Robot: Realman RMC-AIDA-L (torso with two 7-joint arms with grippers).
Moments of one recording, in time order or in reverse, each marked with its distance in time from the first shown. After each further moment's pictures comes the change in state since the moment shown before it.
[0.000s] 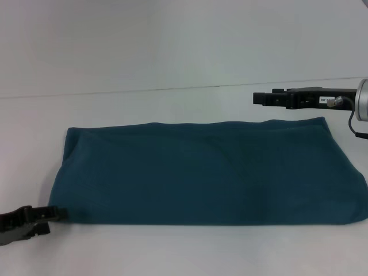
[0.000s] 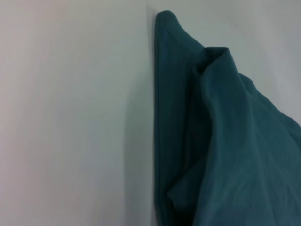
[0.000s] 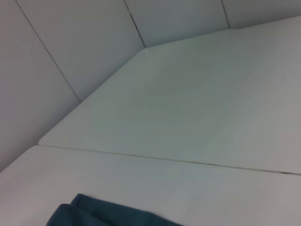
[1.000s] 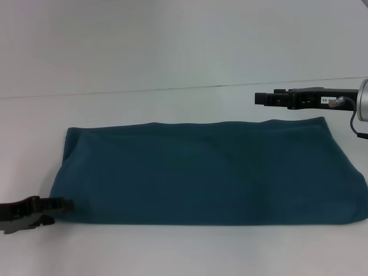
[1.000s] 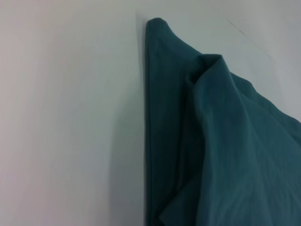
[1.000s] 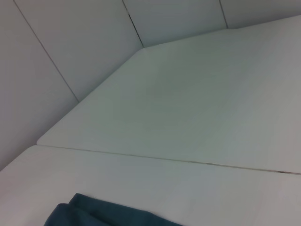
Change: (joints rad) left arm -0.047 0.009 0.031 -0.020 0.017 -0.040 -0.013; right arm -0.003 -0.003 0.000 0.000 0.001 0.000 0.000
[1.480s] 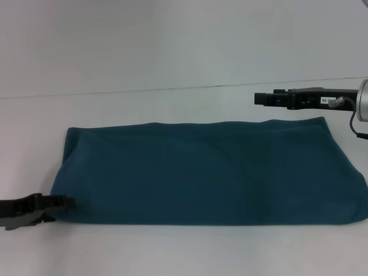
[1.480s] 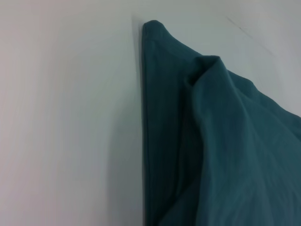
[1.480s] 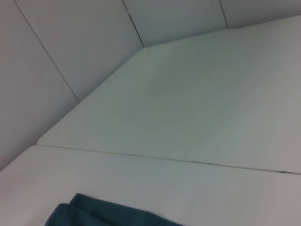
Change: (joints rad) left arm -0.020 0.004 0.006 -0.007 0.018 -0.012 0.000; right arm 0.000 0.001 0.000 0.000 0.000 0.000 0.000
